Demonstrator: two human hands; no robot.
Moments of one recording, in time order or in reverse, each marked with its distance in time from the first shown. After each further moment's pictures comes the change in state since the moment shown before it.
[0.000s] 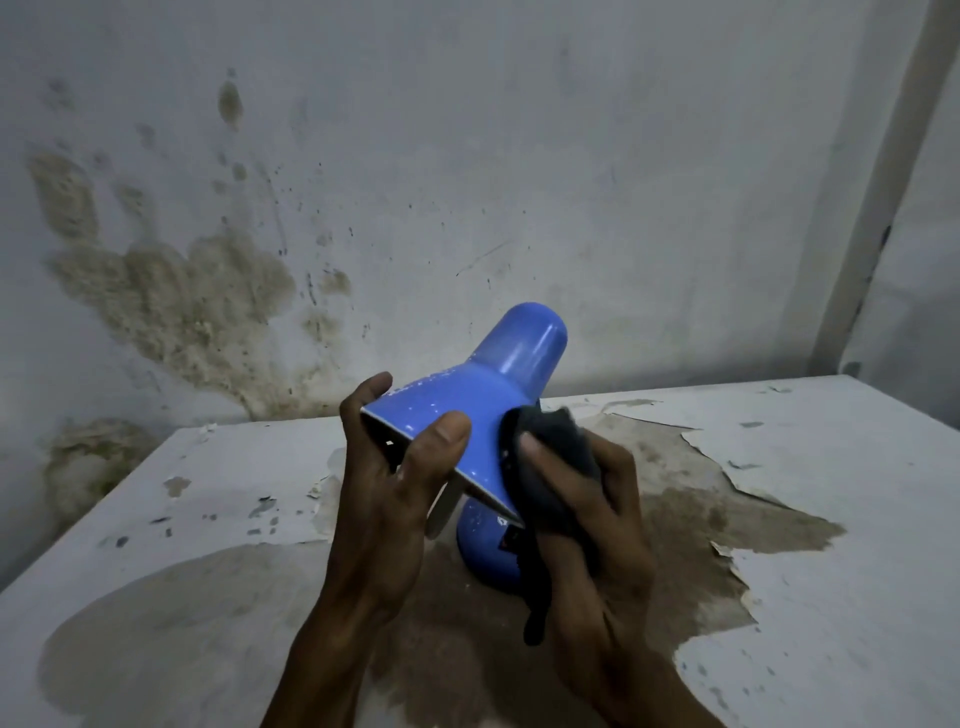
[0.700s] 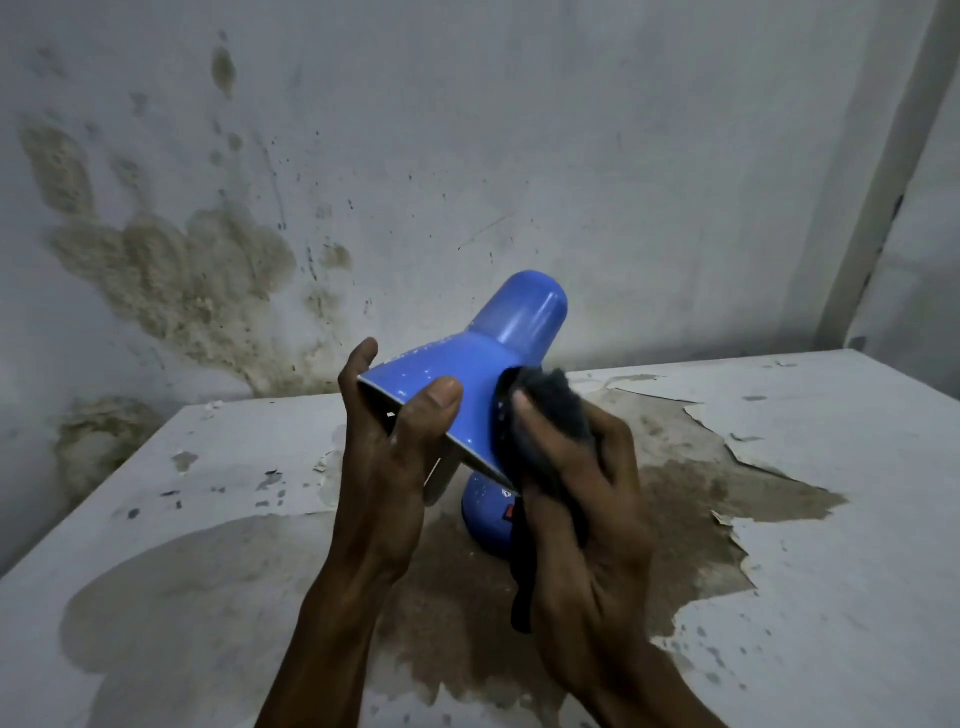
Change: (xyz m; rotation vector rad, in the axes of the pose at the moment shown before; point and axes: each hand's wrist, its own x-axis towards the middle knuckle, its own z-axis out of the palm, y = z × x) left_hand -0.005 0.004 0.001 -0.049 0.003 -0.034; right_hand -0.007 -0.019 0.009 -0.048 0.062 0.033
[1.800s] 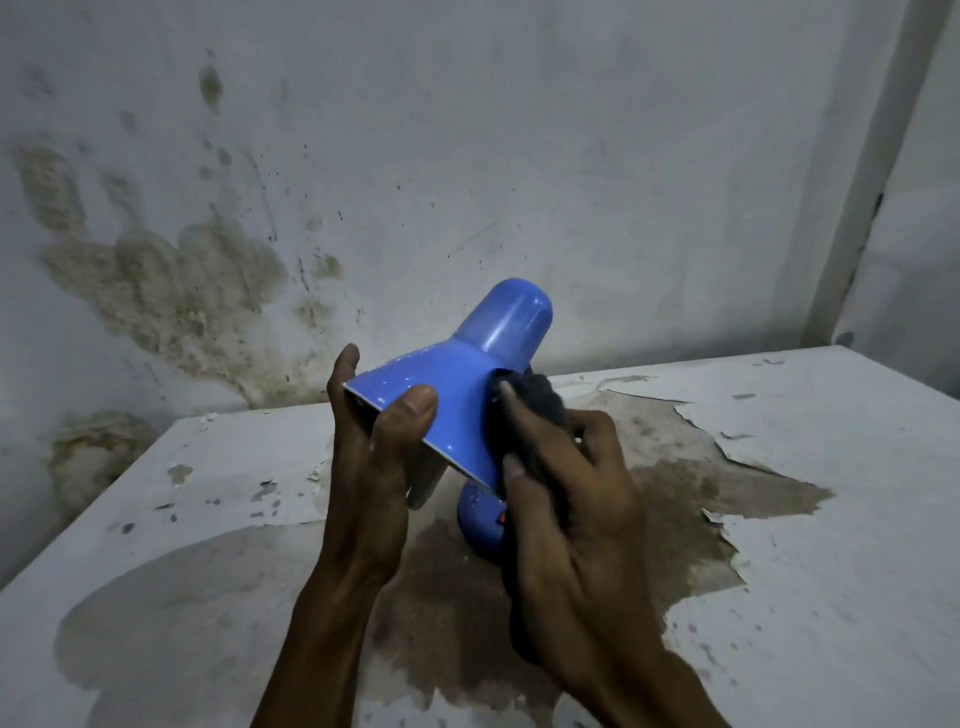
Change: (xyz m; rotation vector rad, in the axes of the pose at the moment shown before) left_hand 0.003 -0.006 -0.002 -0.028 0.042 -0.006; right_hand 0.010 -0.021 -0.008 -0.131 -0.091 0.151
